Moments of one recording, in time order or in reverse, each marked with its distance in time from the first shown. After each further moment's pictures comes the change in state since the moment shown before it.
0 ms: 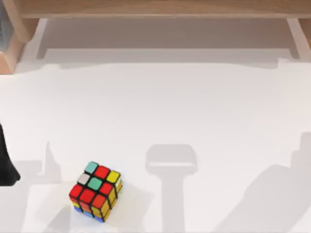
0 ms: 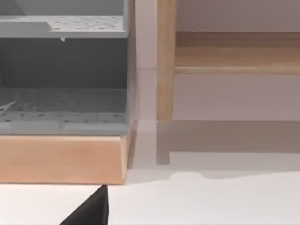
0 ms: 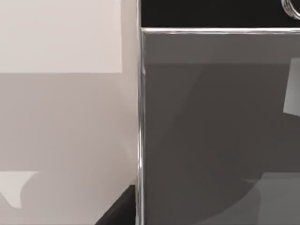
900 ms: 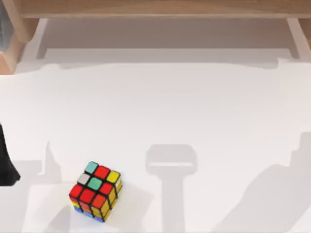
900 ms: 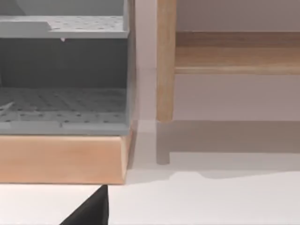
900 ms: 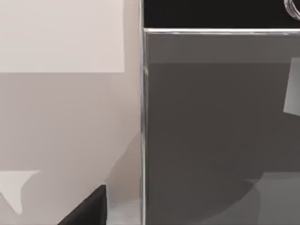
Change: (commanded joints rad) left arm 0.000 0.000 0.000 0.000 0.000 0.000; right arm 0.000 -0.002 0.002 -0.002 0.000 0.000
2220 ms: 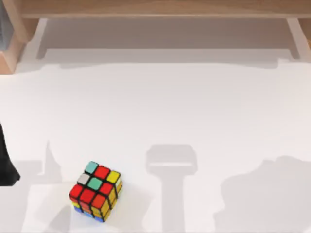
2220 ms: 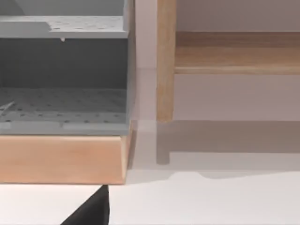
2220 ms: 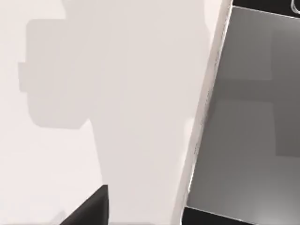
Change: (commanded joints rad) left arm 0.000 0.000 0.000 0.000 0.000 0.000; right arm 0.086 -0.525 -0.215 0.061 -0.002 -0.108
